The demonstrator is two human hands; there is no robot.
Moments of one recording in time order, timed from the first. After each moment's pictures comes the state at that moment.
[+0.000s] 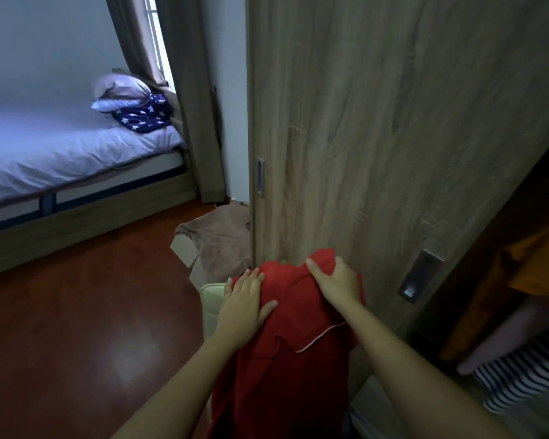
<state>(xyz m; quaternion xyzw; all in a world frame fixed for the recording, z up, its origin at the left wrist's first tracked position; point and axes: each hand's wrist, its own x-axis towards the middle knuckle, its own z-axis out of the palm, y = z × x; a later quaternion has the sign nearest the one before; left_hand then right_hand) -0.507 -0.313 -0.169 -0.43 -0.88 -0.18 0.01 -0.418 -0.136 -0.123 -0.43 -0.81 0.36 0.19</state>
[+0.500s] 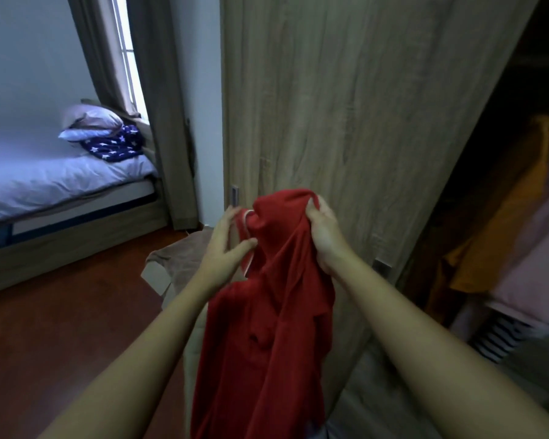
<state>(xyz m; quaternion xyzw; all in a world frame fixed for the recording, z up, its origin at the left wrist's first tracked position) -0.510 -0.307 -0.026 -0.40 -0.67 -0.63 -0.08 -0.390 -0.185 0.044 -0.16 -0.65 0.65 0.36</state>
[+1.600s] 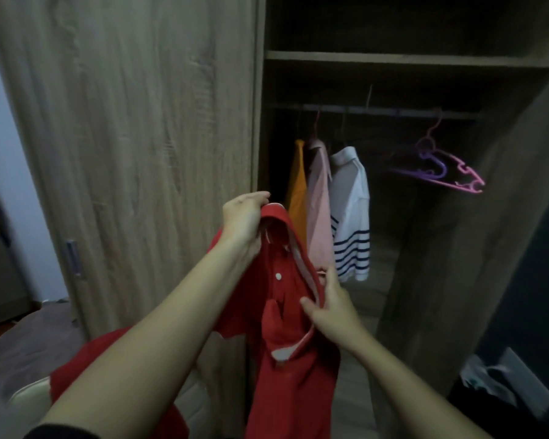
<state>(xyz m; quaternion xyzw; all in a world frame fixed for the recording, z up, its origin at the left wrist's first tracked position) -0.273 -0.182 0.124 -0.27 -0.43 -0.77 -0.39 -0.109 -0.191 0.011 -0.40 -0.77 0.29 0.39</state>
